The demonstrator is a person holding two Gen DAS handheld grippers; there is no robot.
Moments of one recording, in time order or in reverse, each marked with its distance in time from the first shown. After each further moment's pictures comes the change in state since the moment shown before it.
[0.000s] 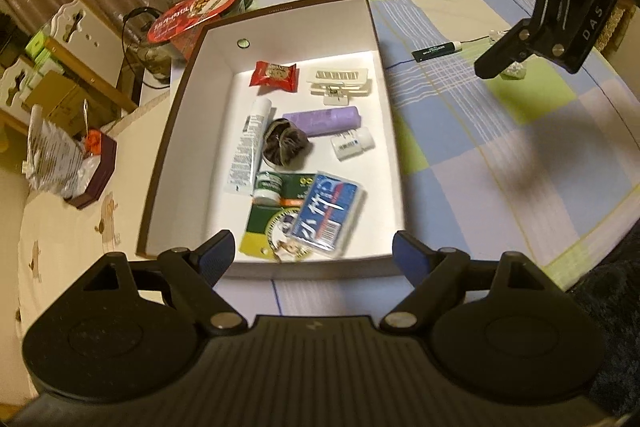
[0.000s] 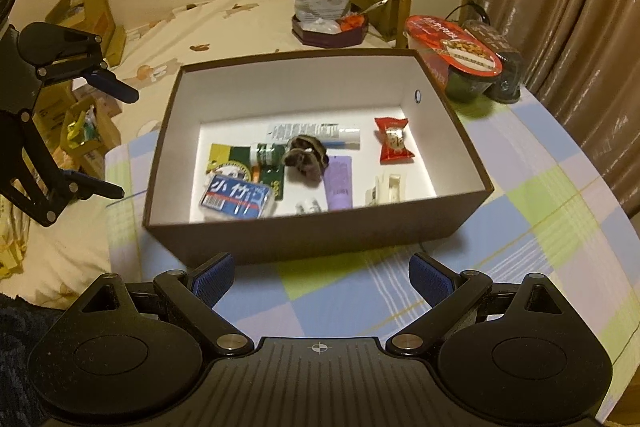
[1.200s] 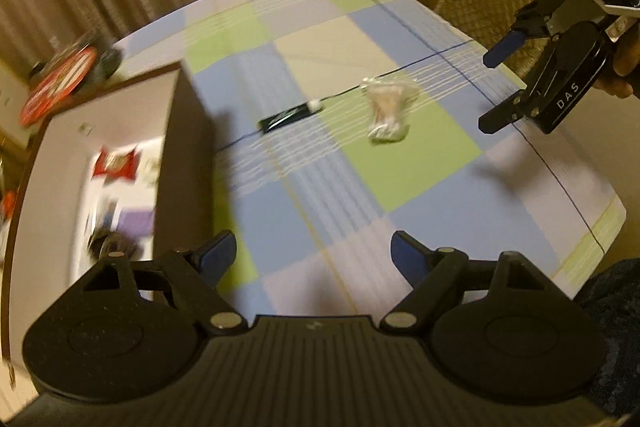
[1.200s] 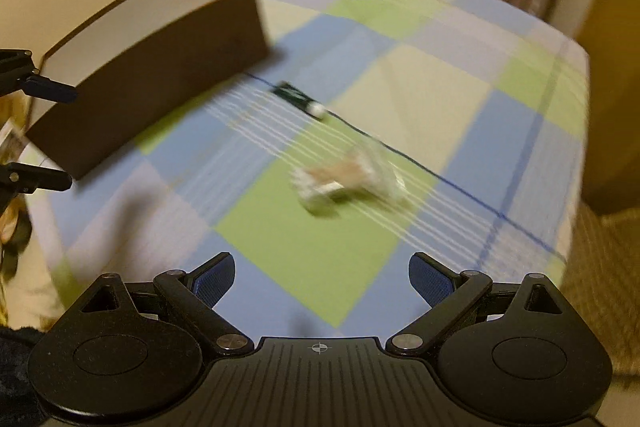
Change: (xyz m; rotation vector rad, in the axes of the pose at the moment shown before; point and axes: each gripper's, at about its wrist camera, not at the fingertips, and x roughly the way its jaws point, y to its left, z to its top) left arm 0.053 -0.147 0.089 0.117 -0.089 -0.202; right arm -0.055 -0.110 -0.210 0.492 0.071 -0.160
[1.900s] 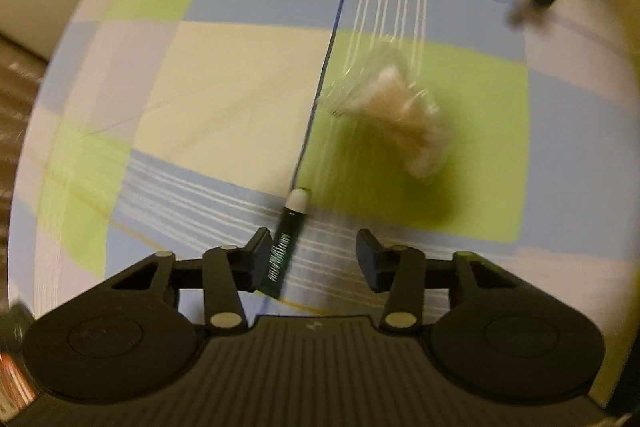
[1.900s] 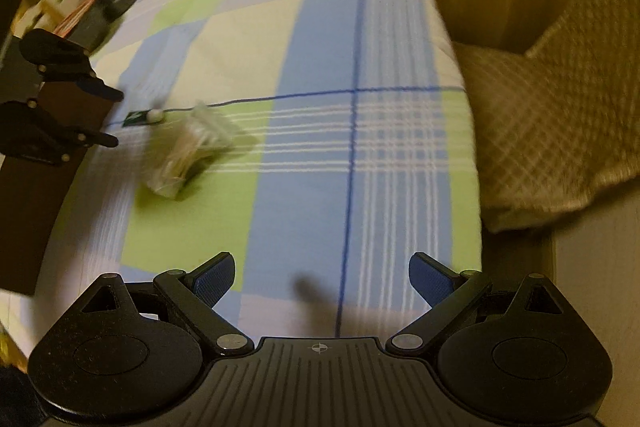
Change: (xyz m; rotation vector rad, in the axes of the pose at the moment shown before) left arm 0.190 0.001 0.128 0.838 0.192 -0.229; right arm 0.001 -0.085 -0.069 0.560 -0.007 -0.096
